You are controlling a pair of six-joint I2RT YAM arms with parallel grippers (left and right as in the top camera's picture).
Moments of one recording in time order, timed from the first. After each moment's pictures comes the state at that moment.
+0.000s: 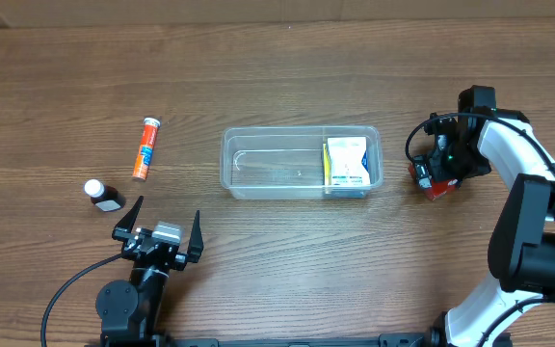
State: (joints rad) left arm 0.03 0.02 0.02 -0.09 0.20 0.29; right arm -0.16 1.92 1.27 -0.86 -0.01 -0.39
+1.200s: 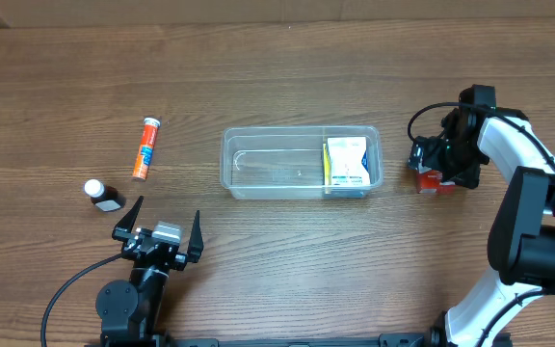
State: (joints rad) left arm 0.03 0.02 0.02 -0.09 0.20 0.29; right arm -0.17 1.97 1.29 -0.82 -0.16 0.18
